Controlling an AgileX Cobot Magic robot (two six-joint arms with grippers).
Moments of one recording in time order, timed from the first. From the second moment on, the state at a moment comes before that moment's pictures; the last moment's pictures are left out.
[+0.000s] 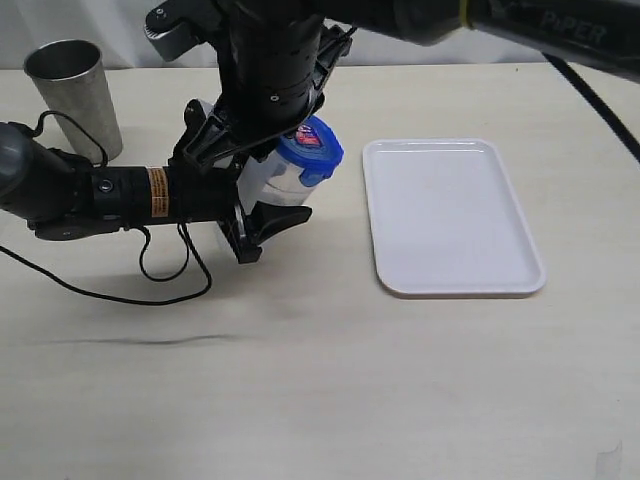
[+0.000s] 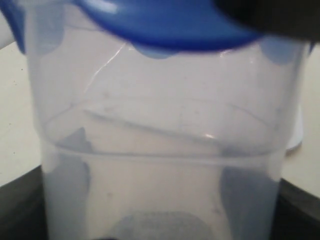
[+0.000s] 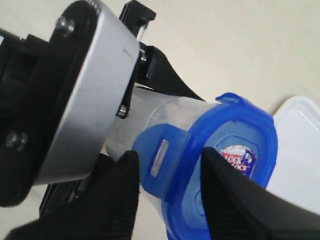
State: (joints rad) left arm -0.31 2.15 -0.93 1.06 -0.99 -0.31; right arm 0.82 2.03 -1.81 -0.29 1.13 0.14
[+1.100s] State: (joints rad) left arm -0.31 2.15 -0.93 1.08 -1.05 -0.28; right arm 0.83 1.76 -1.71 -0.27 1.00 0.03
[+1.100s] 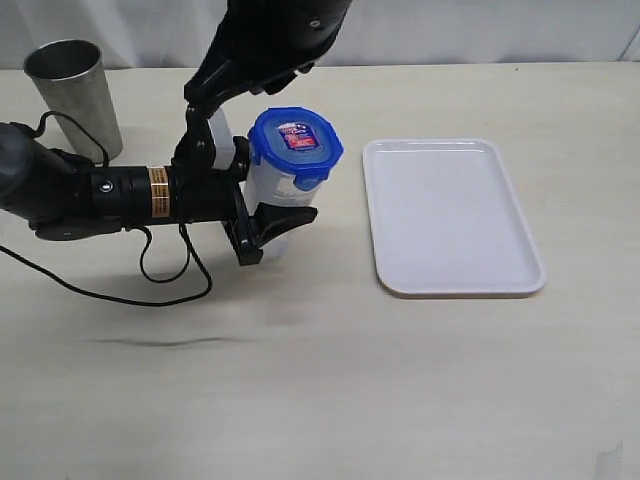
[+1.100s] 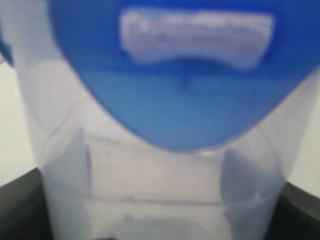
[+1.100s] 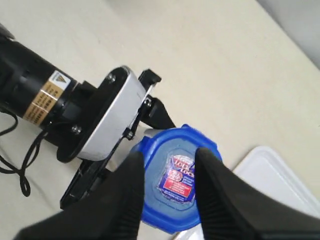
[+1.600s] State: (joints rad) left arm -0.31 2.15 -0.93 1.08 -1.17 -0.28; right arm 0.83 1.27 -1.13 -0.27 0.45 0.04
